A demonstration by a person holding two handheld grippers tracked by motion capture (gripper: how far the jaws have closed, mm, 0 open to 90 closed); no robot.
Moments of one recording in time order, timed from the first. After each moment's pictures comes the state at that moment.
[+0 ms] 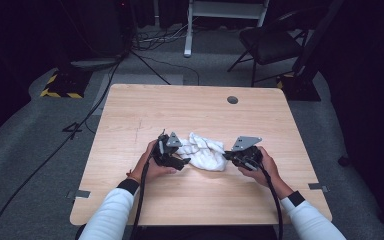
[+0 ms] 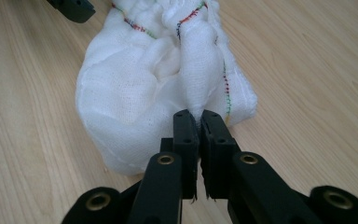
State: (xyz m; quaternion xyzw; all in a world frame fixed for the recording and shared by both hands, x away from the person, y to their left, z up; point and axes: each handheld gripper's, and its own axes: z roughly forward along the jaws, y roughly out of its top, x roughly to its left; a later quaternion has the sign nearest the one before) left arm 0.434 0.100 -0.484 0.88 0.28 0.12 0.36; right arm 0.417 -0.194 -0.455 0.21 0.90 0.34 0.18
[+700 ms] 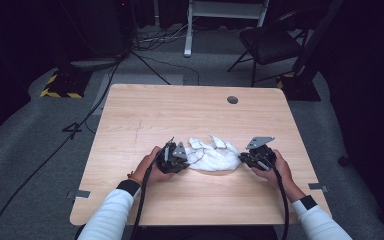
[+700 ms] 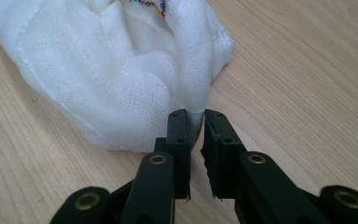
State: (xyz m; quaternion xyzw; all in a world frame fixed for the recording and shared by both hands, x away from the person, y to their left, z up) left arm 0.412 0.093 -0.485 0.93 0.17 0.09 0.31; right arm 0.427 -0.239 -0.472 0.30 0.89 0.29 0.16
